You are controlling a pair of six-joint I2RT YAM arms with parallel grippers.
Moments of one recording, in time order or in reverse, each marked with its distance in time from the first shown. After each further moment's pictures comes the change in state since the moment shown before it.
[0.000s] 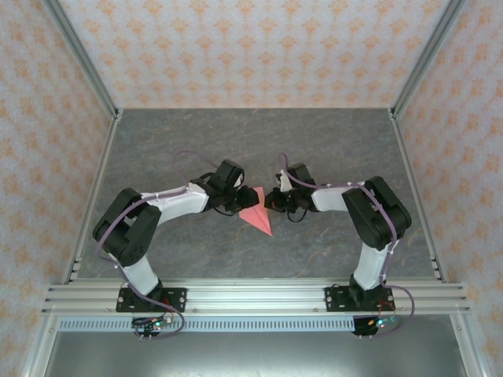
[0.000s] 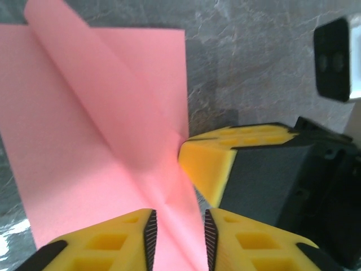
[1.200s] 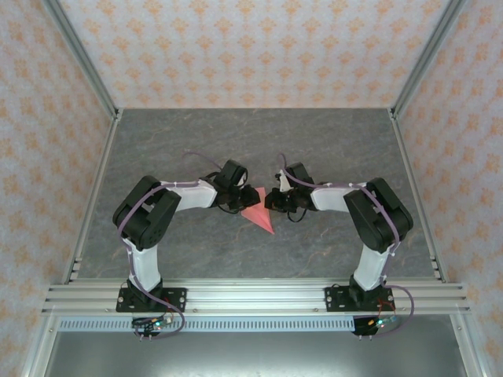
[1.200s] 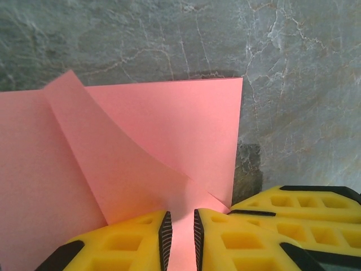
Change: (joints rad) left arm 0.025 0.177 0.037 0.107 0.024 -0.010; right arm 0.017 -0.025 0.029 -0.095 0.065 -0.027
